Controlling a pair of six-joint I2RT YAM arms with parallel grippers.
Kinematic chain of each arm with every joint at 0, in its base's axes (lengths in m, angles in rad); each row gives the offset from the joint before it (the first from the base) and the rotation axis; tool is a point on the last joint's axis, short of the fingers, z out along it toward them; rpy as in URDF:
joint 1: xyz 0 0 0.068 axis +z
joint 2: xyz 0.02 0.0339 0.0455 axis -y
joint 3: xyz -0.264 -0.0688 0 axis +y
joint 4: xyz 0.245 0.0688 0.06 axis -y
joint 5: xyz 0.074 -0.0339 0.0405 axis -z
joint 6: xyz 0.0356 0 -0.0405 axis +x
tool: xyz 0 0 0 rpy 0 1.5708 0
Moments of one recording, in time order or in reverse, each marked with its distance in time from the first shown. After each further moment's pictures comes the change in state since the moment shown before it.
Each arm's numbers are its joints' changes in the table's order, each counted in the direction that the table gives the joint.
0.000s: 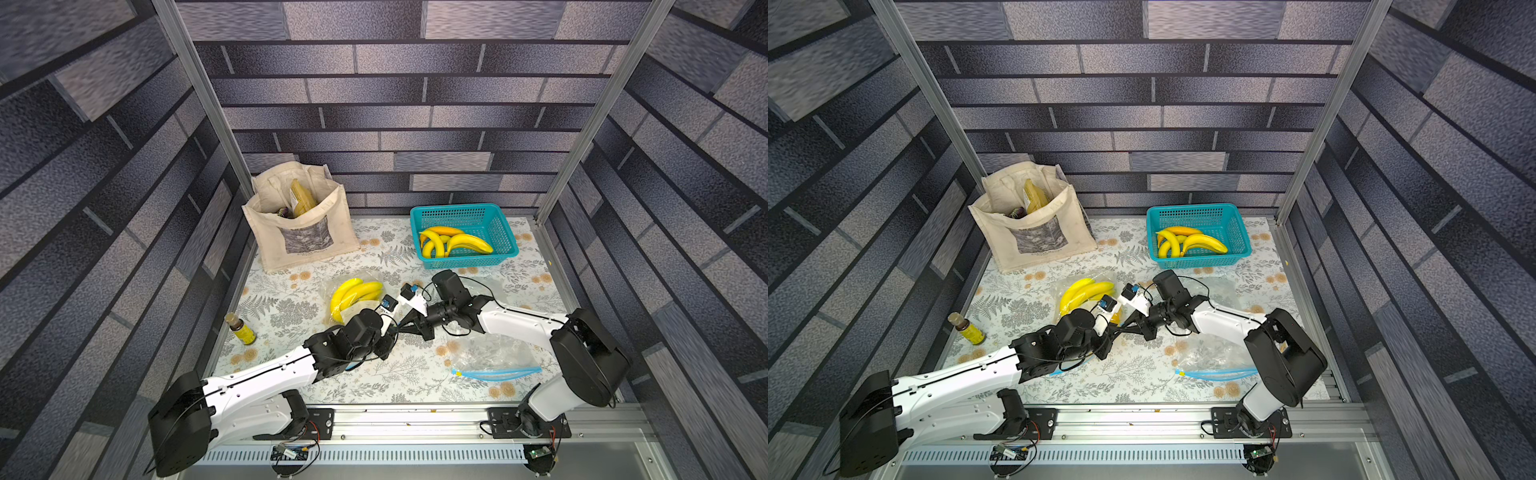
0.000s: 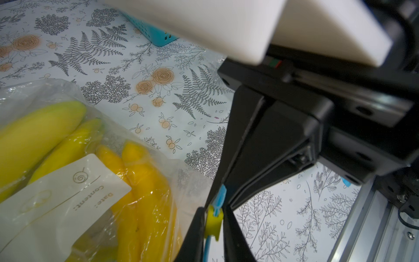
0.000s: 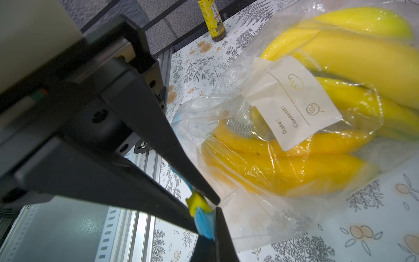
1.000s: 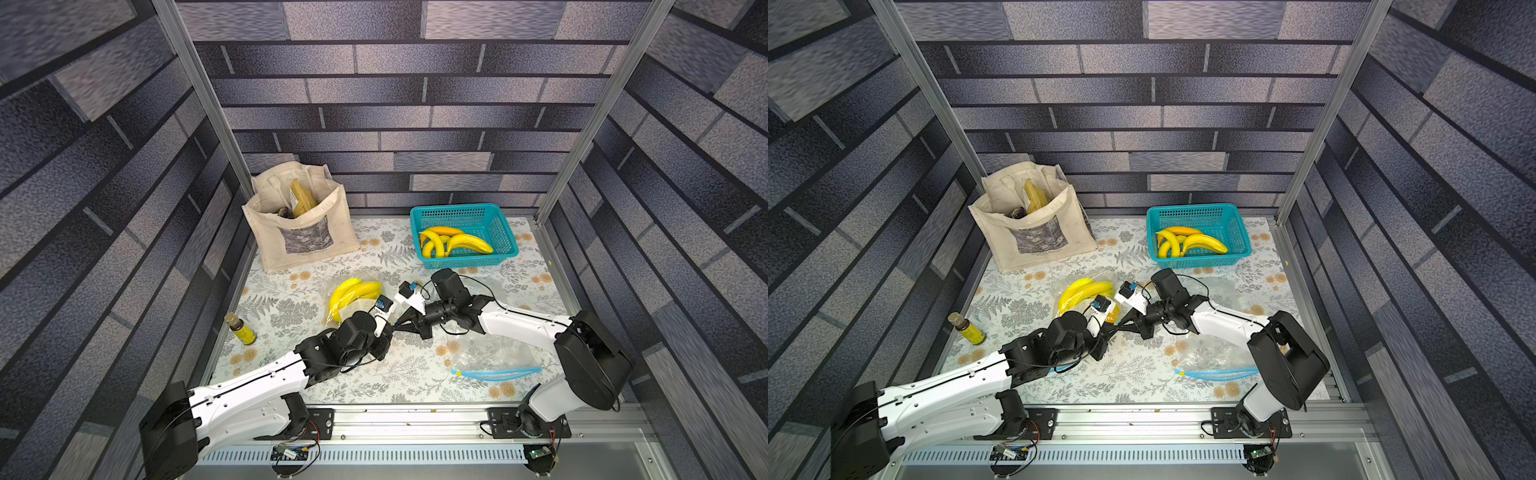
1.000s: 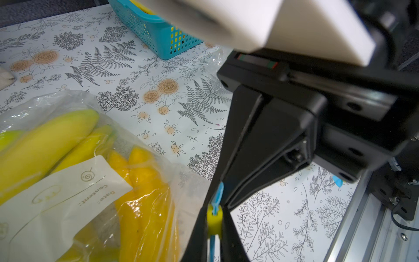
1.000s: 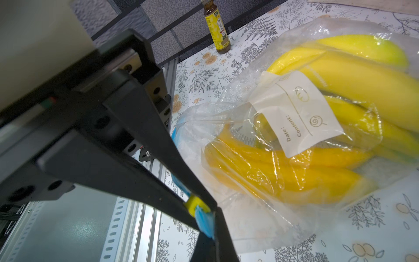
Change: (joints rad) left arm -0.001 0.097 0.027 -0.008 -0.023 0.006; right arm 0.005 0.023 -0.010 0.035 0.000 0.034
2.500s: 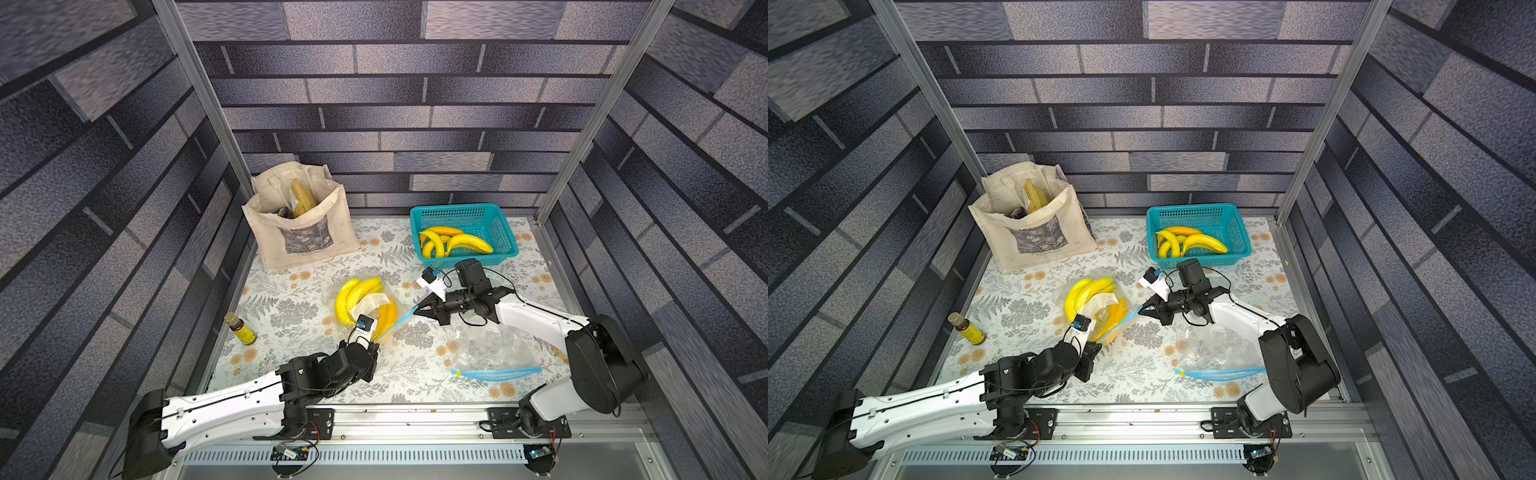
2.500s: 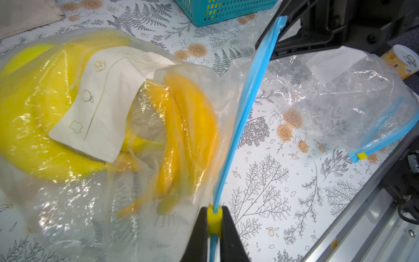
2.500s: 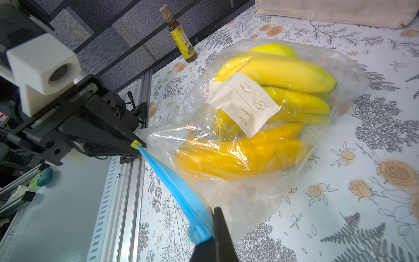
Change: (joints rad) left arm -0.254 0.219 0.109 -0.254 -0.312 -0.331; right arm -0.233 0.043 0.012 -0.120 -0.036 -0.085
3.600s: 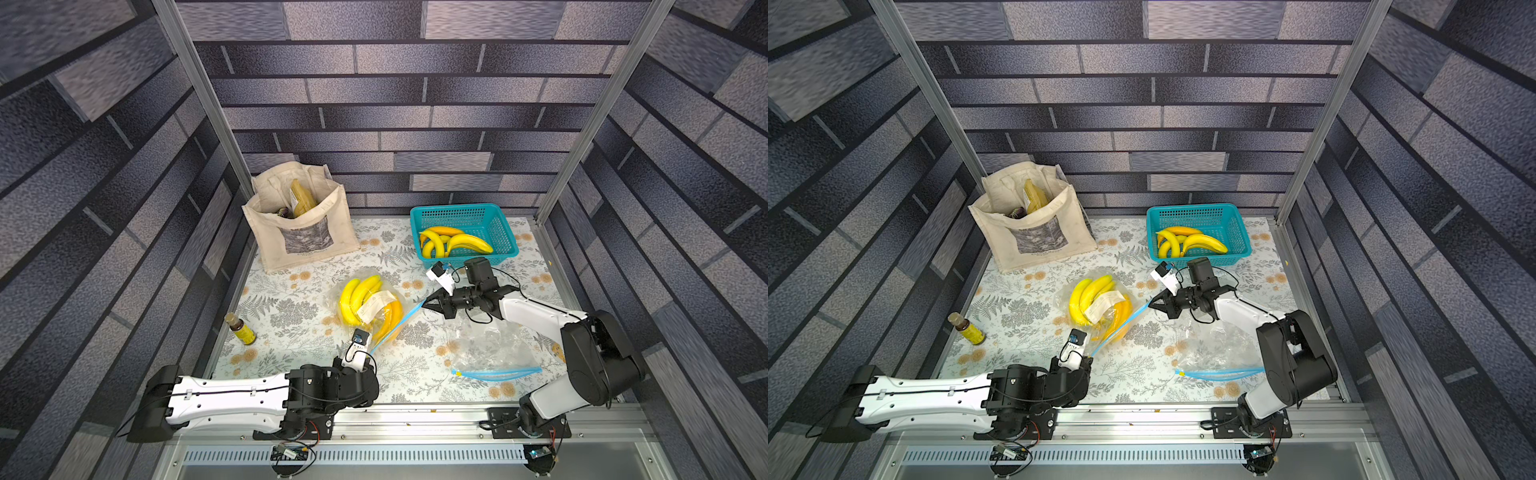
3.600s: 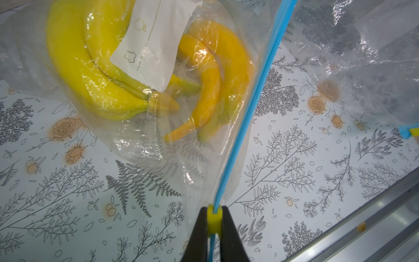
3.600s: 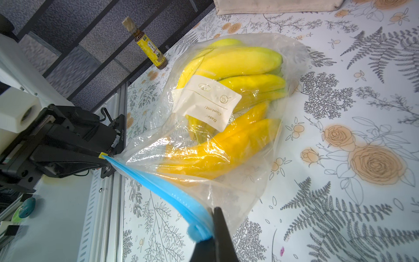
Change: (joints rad) left arm -0.249 -0.078 -0.046 -0.271 -0.212 -0.329; right arm -0.078 -0.035 0.013 0.037 0.038 0.067
